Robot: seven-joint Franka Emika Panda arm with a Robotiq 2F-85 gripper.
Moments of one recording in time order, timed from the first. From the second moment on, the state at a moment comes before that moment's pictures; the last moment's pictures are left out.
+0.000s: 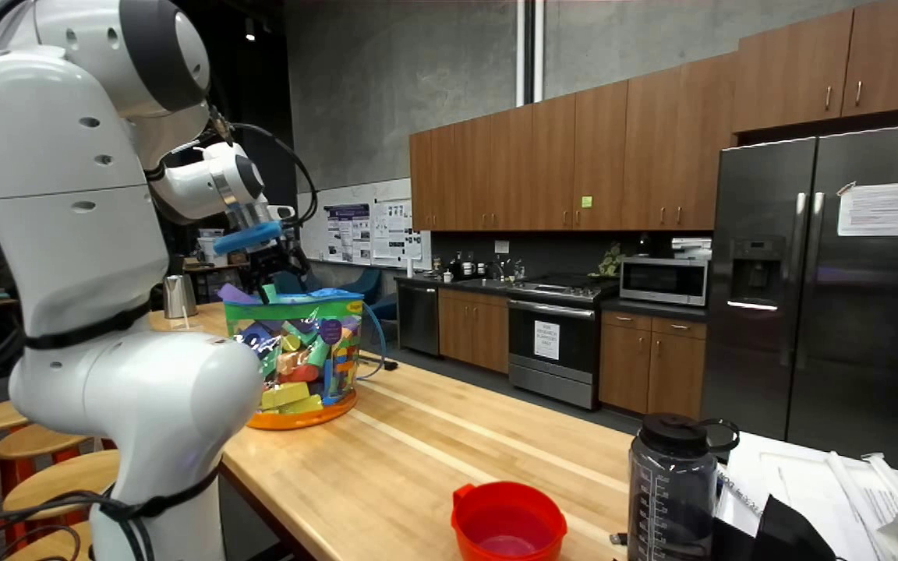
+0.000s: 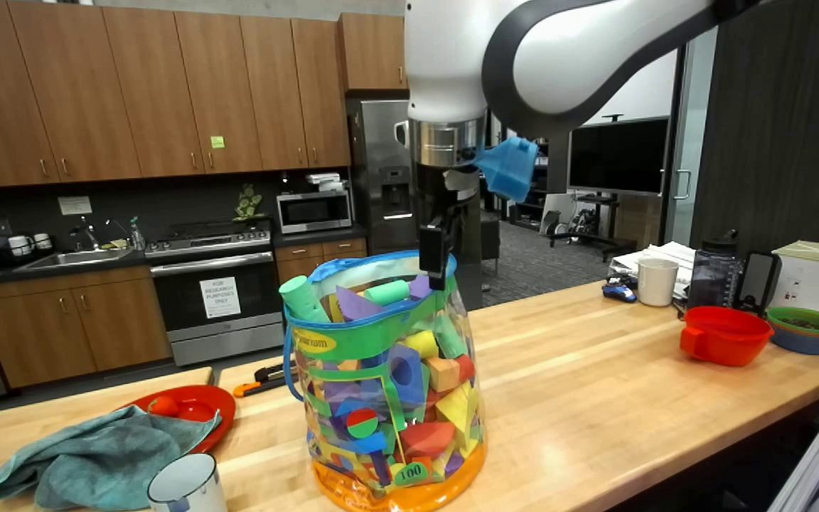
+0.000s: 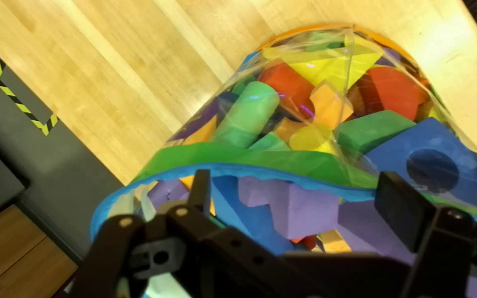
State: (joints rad) arm 0.30 -0.20 0.42 -2.14 -0.24 2.06 0.20
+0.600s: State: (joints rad) arm 0.32 -0.20 0.42 -2.15 -0.19 2.12 0.20
